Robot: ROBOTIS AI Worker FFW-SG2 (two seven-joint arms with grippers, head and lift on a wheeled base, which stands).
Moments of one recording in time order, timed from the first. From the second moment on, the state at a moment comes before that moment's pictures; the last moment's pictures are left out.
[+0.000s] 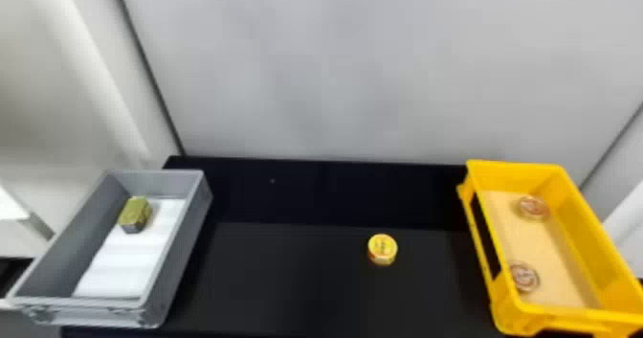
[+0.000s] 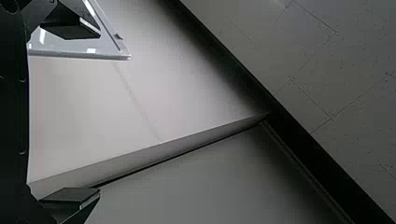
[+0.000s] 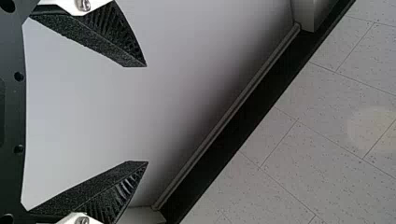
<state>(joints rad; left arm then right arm) -0.10 0.27 0.42 -2.31 -0.15 0.11 0.21 -0.86 -0.45 0.28 -2.13 0.28 0.46 -0.25</state>
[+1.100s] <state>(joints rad) -0.10 0.28 0.41 -2.31 -0.15 0.12 0.21 -0.92 -0.39 0.24 -2.12 0.04 0.79 -0.28</state>
